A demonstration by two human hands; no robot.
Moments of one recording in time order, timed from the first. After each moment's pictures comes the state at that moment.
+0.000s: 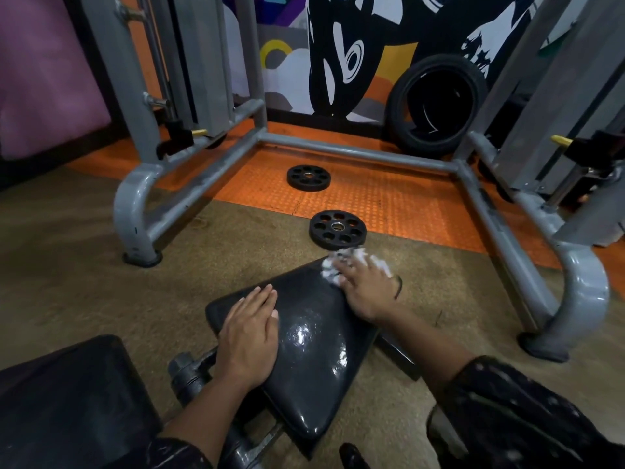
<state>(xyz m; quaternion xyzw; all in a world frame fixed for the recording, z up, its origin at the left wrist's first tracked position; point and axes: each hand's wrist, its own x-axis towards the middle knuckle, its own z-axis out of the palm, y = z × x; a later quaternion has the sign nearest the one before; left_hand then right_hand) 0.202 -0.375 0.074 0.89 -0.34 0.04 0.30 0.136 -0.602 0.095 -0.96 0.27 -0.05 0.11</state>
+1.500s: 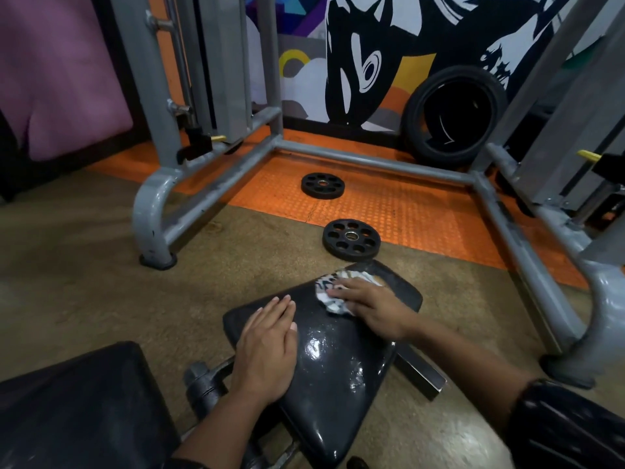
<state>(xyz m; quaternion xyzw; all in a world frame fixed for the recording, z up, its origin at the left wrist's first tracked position) 0.202 -0.374 0.073 0.88 -0.35 0.05 0.31 0.131 -0.597 0.113 -0.97 0.05 -0.02 0.23</state>
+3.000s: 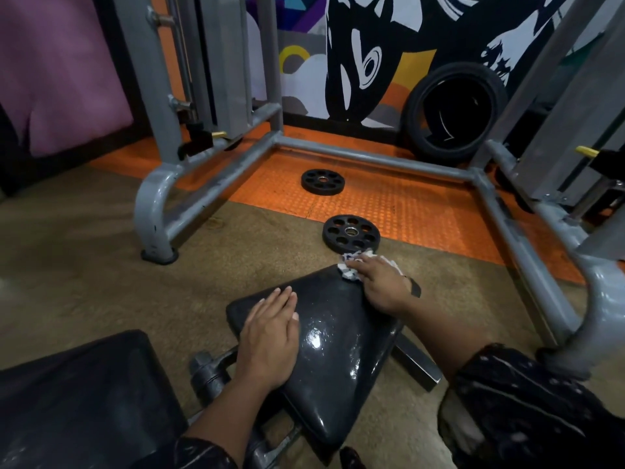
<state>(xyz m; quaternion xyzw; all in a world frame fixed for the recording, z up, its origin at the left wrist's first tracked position) 0.199 -0.373 0.077 0.89 -0.34 0.03 0.30 0.157 -0.618 0.099 -0.97 0.18 -0.08 0.17</state>
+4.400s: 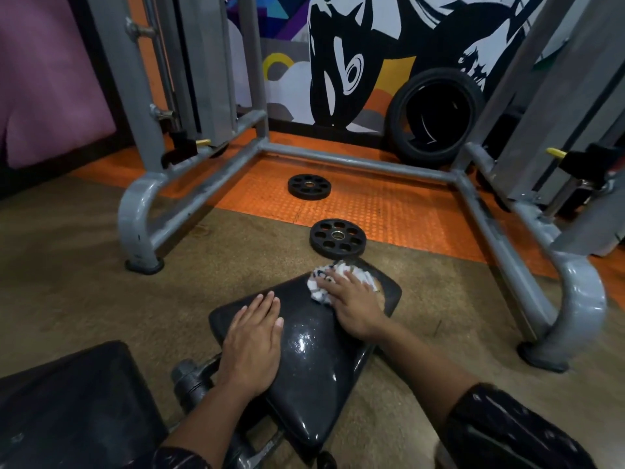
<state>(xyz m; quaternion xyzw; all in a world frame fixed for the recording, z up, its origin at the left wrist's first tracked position) 0.195 -0.374 0.081 0.90 -0.35 0.02 0.25 0.129 -0.579 0.102 -0.97 0.17 -0.03 0.17</state>
